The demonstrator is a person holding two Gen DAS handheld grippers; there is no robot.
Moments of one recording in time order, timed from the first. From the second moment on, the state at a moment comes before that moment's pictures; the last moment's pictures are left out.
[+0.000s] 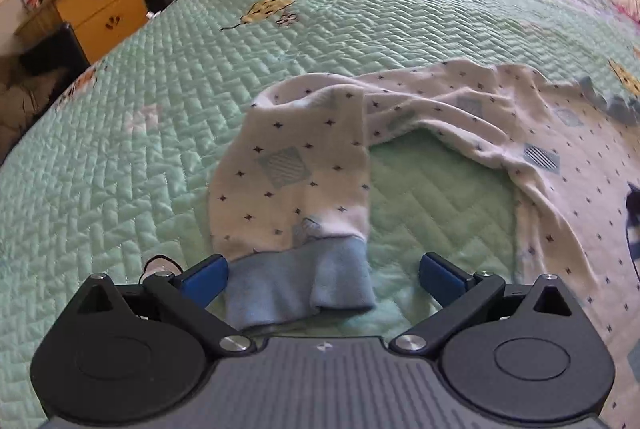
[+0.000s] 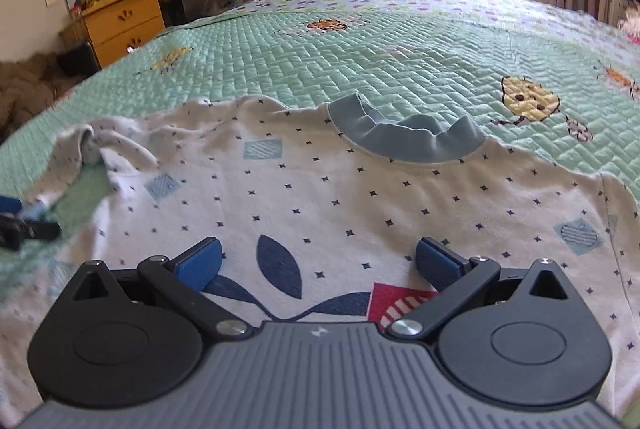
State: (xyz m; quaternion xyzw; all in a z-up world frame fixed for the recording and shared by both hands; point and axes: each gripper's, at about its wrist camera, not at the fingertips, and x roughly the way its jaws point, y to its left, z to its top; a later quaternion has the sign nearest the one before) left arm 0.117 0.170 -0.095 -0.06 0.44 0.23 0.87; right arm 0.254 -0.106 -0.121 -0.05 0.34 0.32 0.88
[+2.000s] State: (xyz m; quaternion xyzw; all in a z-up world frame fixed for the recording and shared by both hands) left arm 0.066 0.213 -0.034 -0.09 0.35 0.15 0.92; right arm 0.261 -0.137 -0.121 0.07 0.33 0.35 0.87
